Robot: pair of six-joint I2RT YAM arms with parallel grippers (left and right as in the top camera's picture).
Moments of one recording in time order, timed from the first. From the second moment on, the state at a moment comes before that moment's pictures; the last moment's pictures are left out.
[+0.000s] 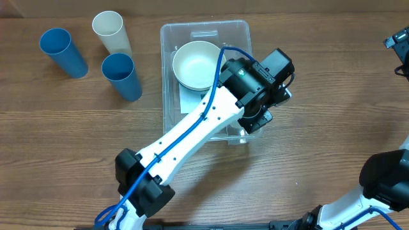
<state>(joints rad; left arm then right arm) -0.86 2.07 2.21 -1.48 0.04 0.16 -0.48 1.88 2.07 -1.25 0.04 0.60</state>
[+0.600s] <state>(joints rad) -0.85 2.07 2.00 -1.33 0.05 0.16 -0.48 1.88 2.07 -1.25 0.04 0.60</state>
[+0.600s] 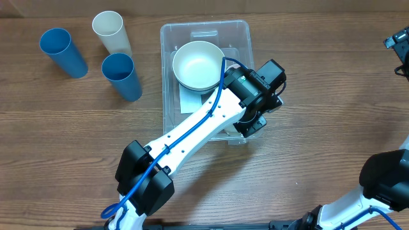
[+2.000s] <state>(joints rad) -0.88 2.07 2.00 -1.28 0.05 0.15 -0.48 1.88 2.07 -1.25 0.04 0.60</state>
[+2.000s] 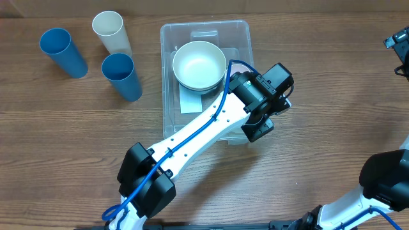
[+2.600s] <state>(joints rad) -0.57 2.07 2.55 -1.41 -0.13 -0.01 -0.48 1.88 2.07 -1.25 0.04 0.60</state>
